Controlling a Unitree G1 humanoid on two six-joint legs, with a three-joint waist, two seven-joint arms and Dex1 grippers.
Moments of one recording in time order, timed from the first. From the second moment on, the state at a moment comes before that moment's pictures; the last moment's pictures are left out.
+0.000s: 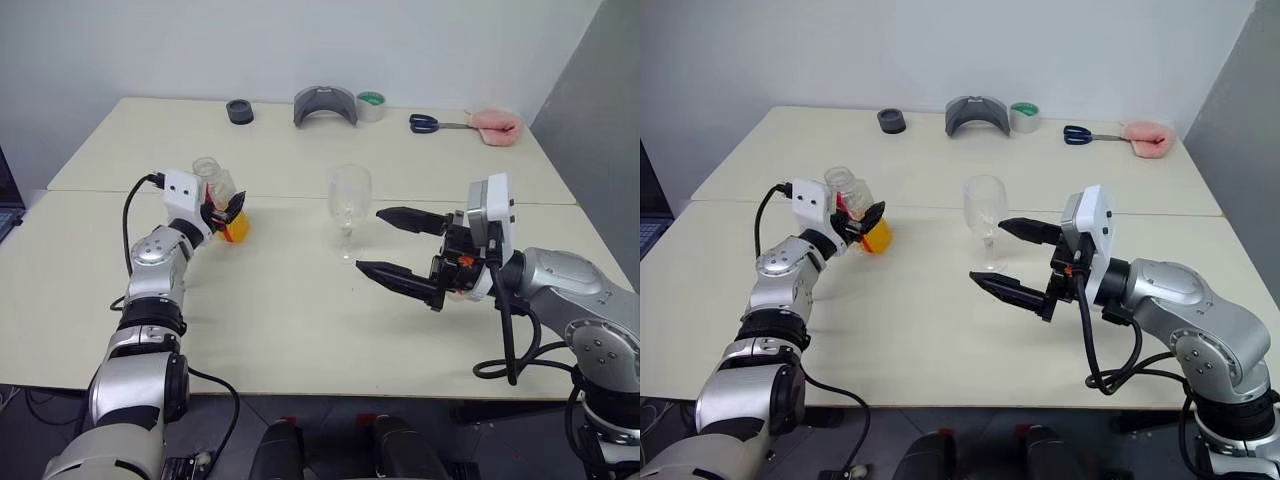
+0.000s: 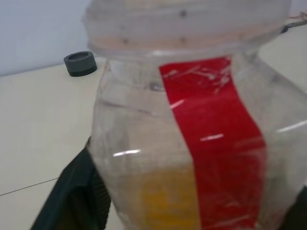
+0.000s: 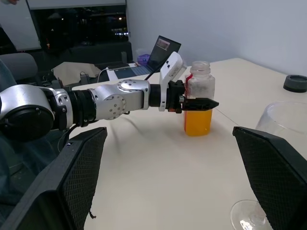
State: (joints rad) left arm -0.80 0.51 0.18 0.92 -0.16 -0.18 -0.57; right arm -0.44 -0.61 -0.04 -0.65 0.89 0.79 0.61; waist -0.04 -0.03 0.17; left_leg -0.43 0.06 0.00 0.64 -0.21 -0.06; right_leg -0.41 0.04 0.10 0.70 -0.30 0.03
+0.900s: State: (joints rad) left arm -1.15 0.52 -0.07 1.03 0.11 -0.40 -0.65; right arm -0.20 -0.55 -0.20 -0.56 0.69 0.48 0.59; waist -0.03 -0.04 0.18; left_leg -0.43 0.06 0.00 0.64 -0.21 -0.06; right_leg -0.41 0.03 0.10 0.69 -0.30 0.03
